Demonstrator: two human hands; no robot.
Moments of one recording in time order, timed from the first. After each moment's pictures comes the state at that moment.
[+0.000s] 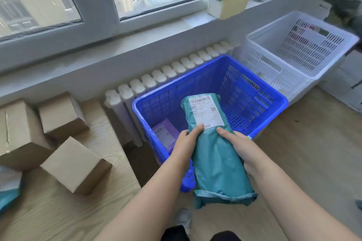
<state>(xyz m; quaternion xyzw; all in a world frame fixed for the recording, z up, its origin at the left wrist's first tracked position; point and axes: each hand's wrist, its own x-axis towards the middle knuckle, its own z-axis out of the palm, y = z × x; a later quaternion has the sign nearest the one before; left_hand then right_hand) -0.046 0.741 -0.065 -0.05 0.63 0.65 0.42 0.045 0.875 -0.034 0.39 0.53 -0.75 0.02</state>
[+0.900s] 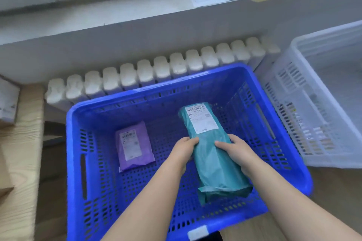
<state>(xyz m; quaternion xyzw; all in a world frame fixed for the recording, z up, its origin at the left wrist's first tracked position) -0.178 1.001 -0.189 -0.28 0.65 0.58 0.39 -0.148 1.166 -0.177 0.36 0.69 -0.58 0.25</state>
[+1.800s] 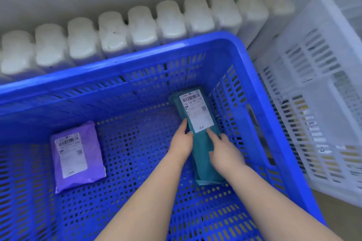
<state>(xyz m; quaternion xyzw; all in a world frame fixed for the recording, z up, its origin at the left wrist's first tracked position) -0.245 1.138 -0.363 -0.24 0.70 0.57 0.36 -0.198 1.263 -0.356 0.14 0.91 -0.17 0.36</state>
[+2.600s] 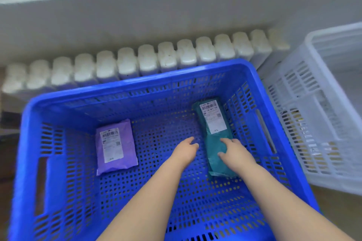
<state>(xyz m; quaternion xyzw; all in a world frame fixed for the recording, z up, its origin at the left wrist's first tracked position) -0.206 1.053 -0.268 -0.17 0.75 0.47 0.43 -0.182 1.224 -0.267 0.15 0.90 -0.18 0.37</state>
